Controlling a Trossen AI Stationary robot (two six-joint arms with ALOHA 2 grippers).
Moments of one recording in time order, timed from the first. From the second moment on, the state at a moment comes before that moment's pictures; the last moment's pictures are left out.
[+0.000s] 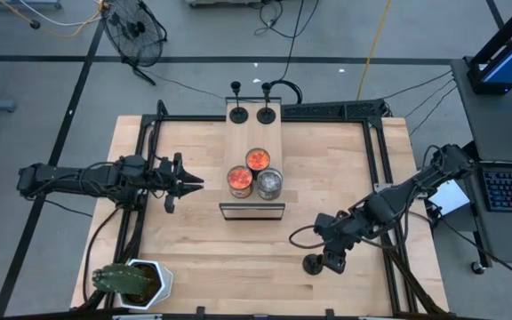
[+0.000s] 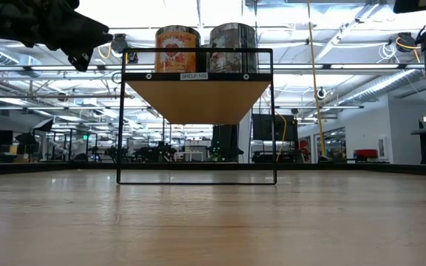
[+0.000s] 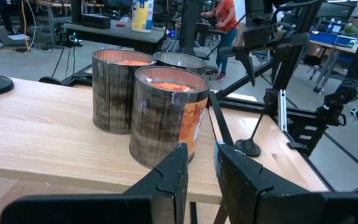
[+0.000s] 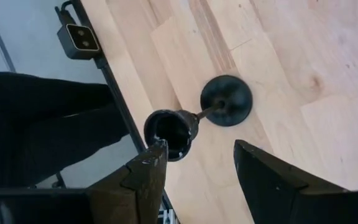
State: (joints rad) left arm 0.03 0.49 0.31 0.10 0.08 -0.16; right arm 0.55 1.39 1.27 -0.97 -0.13 1.07
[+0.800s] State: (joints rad) left arm 0.03 0.49 0.31 0.10 0.08 -0.17; right arm 0.55 1.39 1.12 -0.83 -0.16 1.09
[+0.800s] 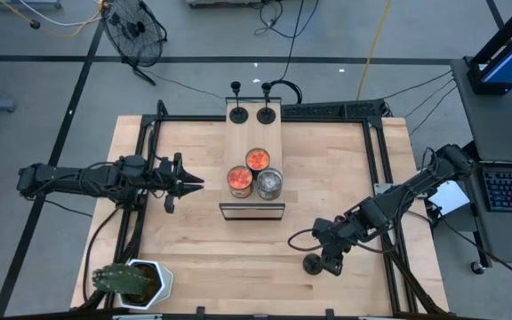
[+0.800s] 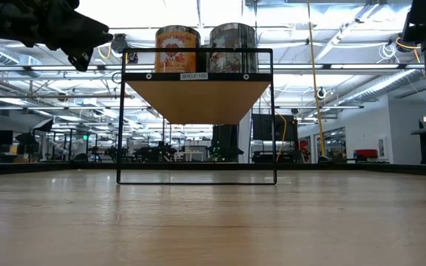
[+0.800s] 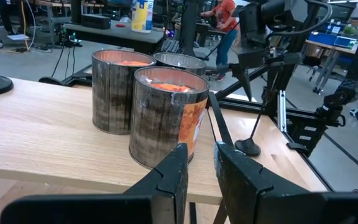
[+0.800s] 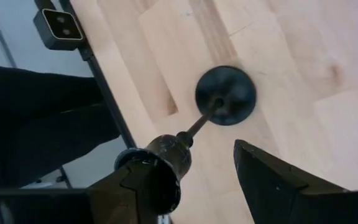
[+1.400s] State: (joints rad) left arm 0.03 0.49 0.31 0.10 0.08 -0.17; right arm 0.54 1.39 1.04 -0.66 -0.27 1.13
